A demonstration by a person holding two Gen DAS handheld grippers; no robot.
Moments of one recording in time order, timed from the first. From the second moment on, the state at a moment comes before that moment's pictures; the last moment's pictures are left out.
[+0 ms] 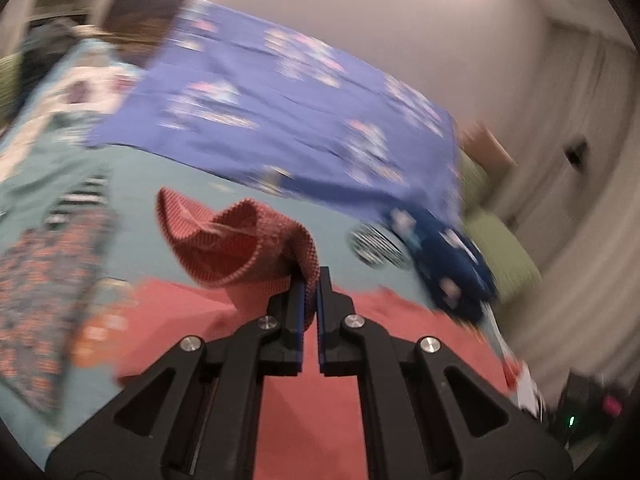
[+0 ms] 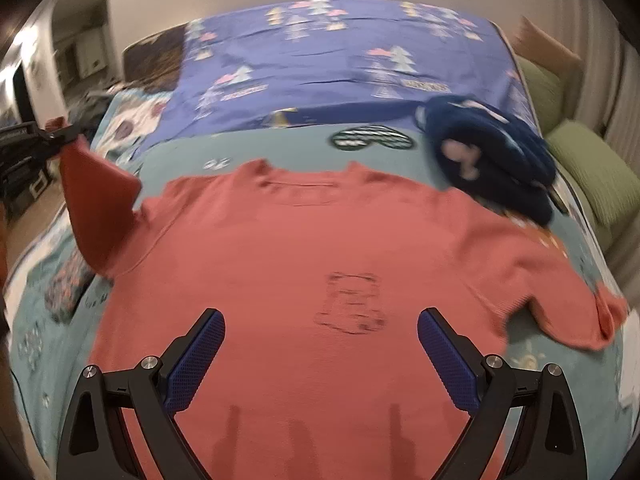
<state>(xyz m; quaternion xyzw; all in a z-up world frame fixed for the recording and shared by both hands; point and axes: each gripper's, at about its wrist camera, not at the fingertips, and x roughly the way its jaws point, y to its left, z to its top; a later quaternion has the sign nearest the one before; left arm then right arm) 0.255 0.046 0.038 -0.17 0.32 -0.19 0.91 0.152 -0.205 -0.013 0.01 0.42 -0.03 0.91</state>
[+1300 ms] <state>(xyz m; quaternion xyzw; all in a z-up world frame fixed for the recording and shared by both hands) 0.228 0.086 -0.075 0.01 0.41 -0.01 0.91 0.282 -0.255 -0.065 0.23 0.48 0.13 0.84</state>
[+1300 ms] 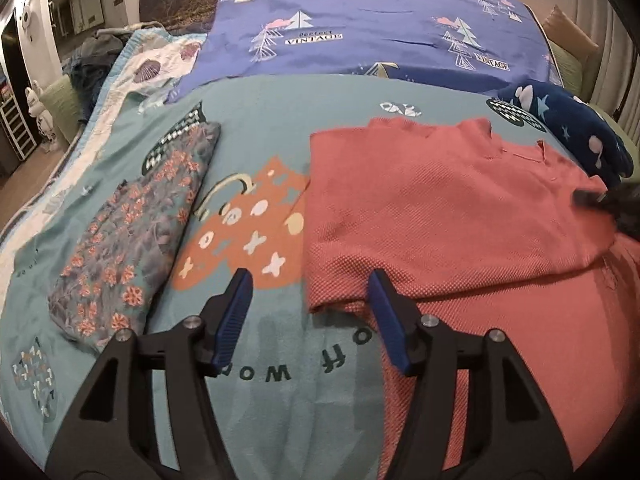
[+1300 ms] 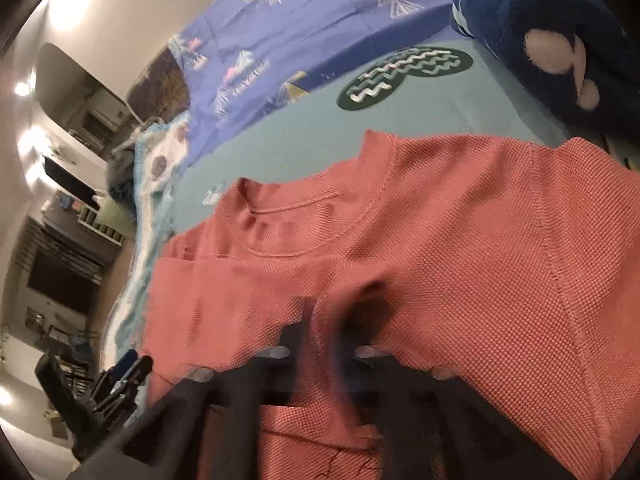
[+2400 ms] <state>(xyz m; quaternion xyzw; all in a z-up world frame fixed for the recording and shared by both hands) 0.251 0.012 -0.073 0.05 0.42 -0.04 0.91 0.196 -0.334 -0.056 0.16 0.47 0.07 0.86</state>
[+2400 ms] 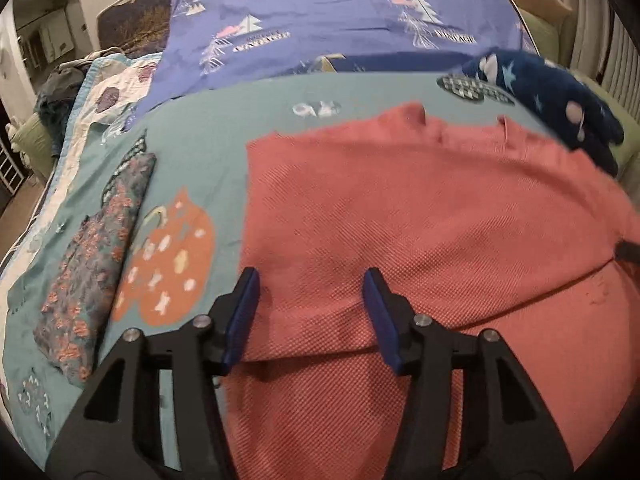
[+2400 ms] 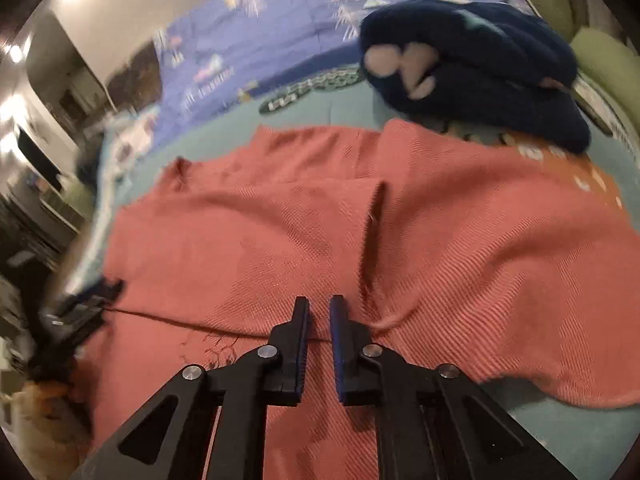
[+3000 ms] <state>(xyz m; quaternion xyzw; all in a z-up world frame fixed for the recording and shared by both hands) 0.218 -0.075 -0.038 0.10 0.38 -0.12 0.91 0.134 -0.516 -0.047 0.14 0.45 -0.29 0.84</state>
